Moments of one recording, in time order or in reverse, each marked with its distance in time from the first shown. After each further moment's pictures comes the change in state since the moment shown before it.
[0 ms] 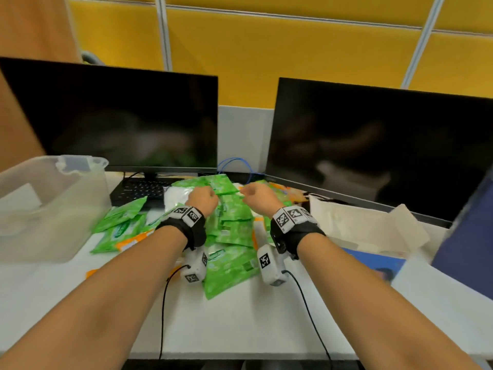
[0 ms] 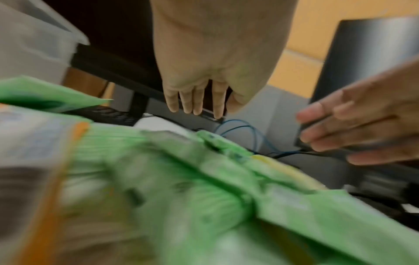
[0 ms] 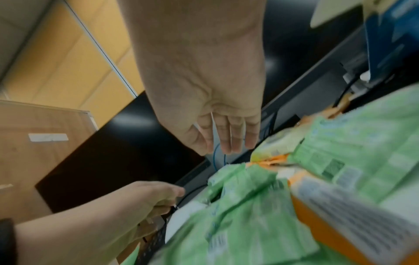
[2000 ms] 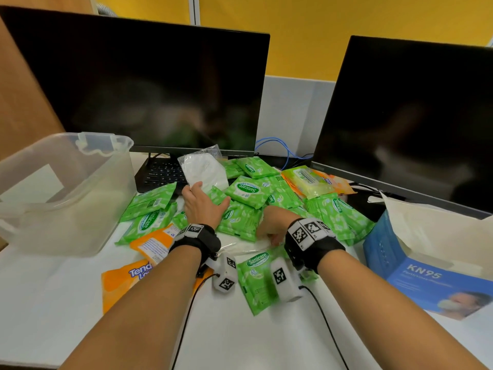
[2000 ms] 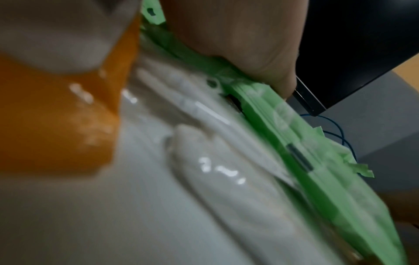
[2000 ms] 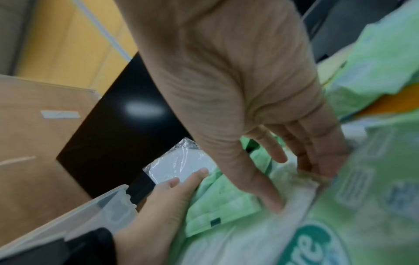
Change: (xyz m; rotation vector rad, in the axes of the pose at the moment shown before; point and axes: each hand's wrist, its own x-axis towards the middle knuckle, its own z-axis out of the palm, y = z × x) left_hand 0.009 -0.102 0.039 -0.221 0.388 -0.223; right_hand 0.030 -0.014 0.091 -0.324 -0.438 0.235
